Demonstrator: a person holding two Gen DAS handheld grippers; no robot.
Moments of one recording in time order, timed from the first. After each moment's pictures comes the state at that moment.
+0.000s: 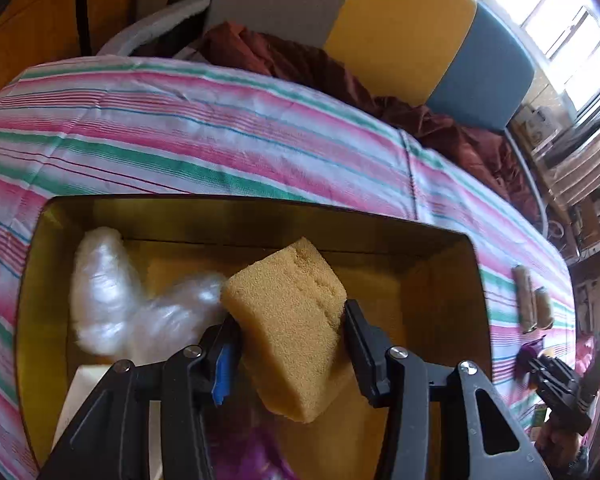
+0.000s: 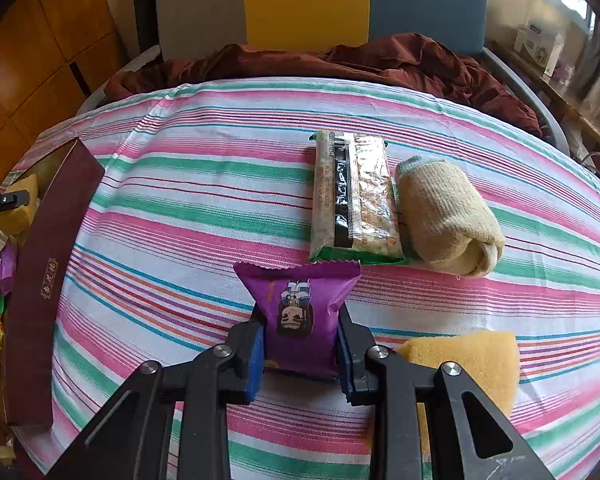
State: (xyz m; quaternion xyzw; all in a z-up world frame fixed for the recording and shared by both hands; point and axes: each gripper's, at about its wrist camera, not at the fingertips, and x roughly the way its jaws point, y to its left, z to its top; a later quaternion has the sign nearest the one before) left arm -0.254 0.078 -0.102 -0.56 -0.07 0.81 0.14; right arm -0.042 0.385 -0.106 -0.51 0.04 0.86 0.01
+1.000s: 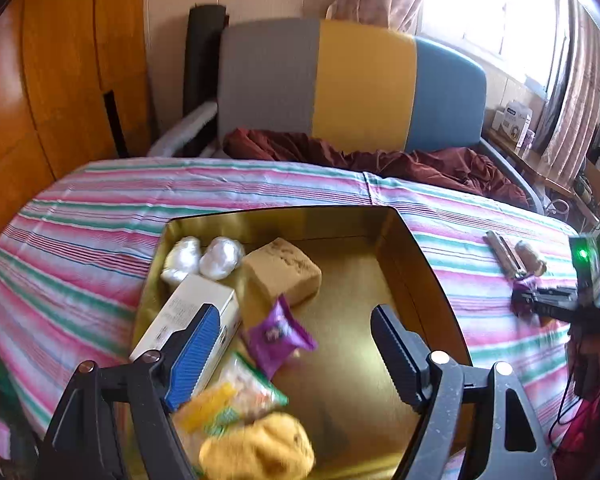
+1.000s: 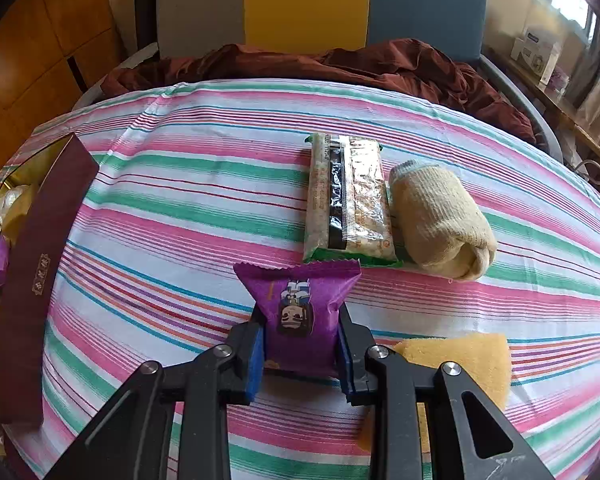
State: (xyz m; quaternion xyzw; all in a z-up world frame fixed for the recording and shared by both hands) left arm -0.091 0.069 -0.014 -0.39 0.03 0.91 0.11; right arm -0.040 0.384 -0.104 -0.51 0.02 0.86 0.02
